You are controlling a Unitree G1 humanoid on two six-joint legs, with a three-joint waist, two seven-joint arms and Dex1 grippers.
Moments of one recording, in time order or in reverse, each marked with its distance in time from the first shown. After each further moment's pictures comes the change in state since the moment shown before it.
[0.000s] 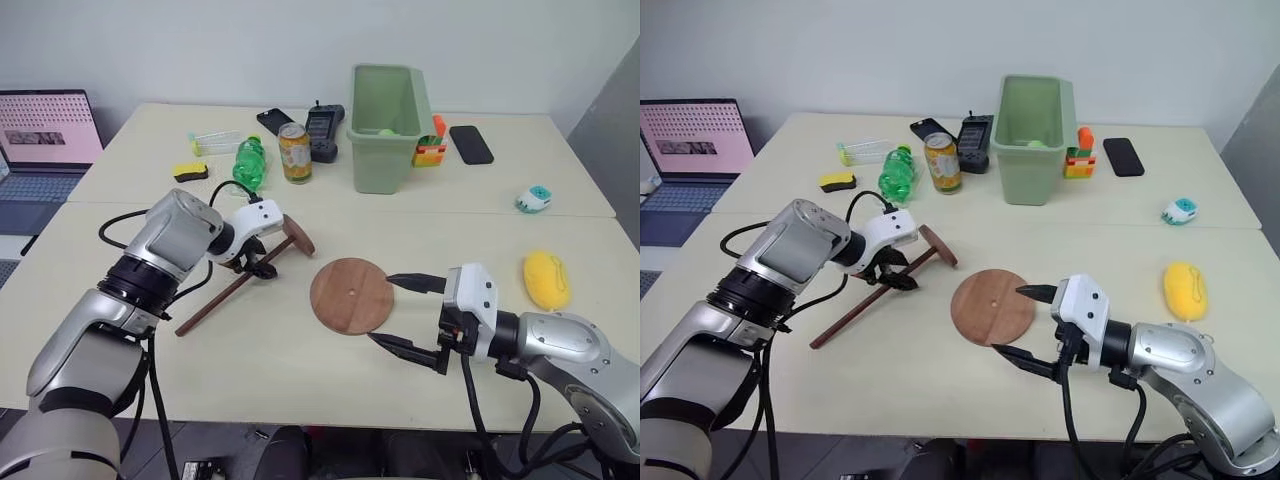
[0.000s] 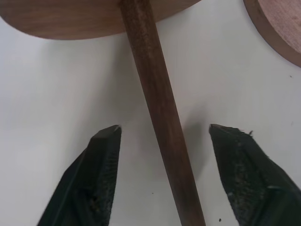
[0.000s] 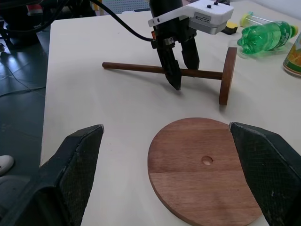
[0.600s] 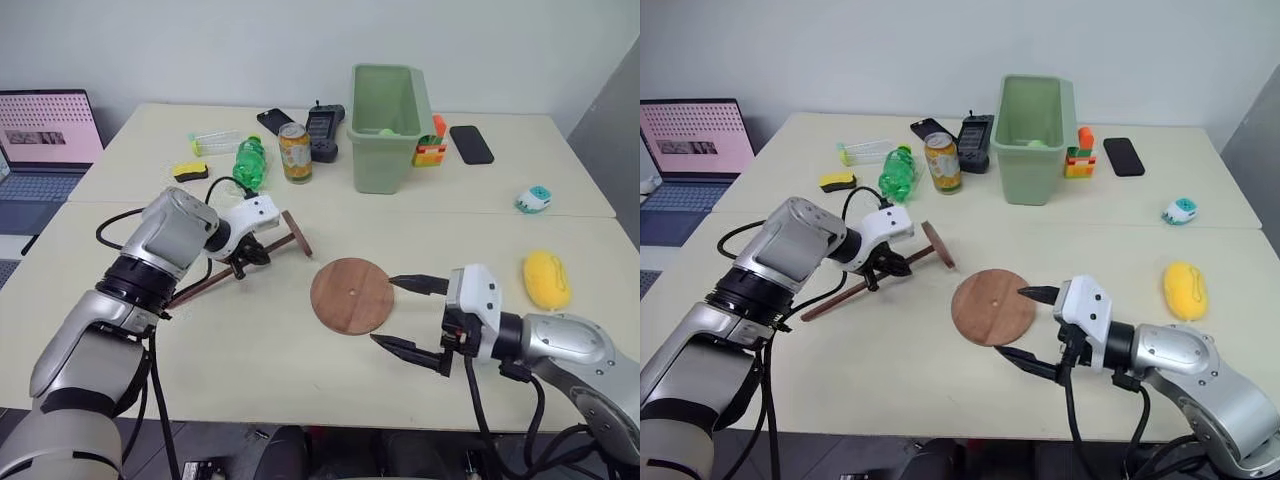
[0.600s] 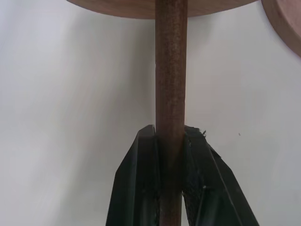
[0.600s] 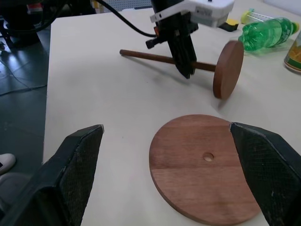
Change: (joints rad) left arm -0.009 -0.023 0.124 0.042 -0.010 -0.036 0.046; right arm 0.019 -0.043 -0.036 -0.002 0.033 0.001 0.002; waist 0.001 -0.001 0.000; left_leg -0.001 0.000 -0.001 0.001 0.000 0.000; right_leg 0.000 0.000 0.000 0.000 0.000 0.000
